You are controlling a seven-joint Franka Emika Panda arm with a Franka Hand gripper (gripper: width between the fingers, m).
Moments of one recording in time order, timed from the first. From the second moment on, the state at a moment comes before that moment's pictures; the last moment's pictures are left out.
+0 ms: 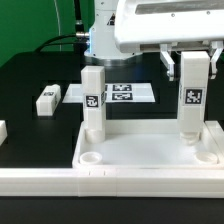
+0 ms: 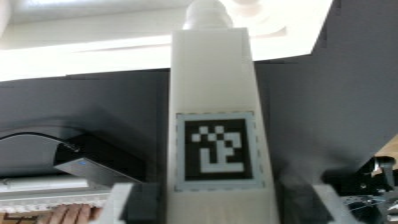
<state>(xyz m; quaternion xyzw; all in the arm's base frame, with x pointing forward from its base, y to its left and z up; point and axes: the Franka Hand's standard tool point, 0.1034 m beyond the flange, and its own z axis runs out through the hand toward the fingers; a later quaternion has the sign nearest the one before) 0.634 0.075 0.138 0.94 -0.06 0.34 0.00</state>
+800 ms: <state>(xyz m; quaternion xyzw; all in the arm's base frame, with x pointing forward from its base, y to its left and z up) 0.628 0.097 0.133 0.94 -0.04 0.34 0.00</state>
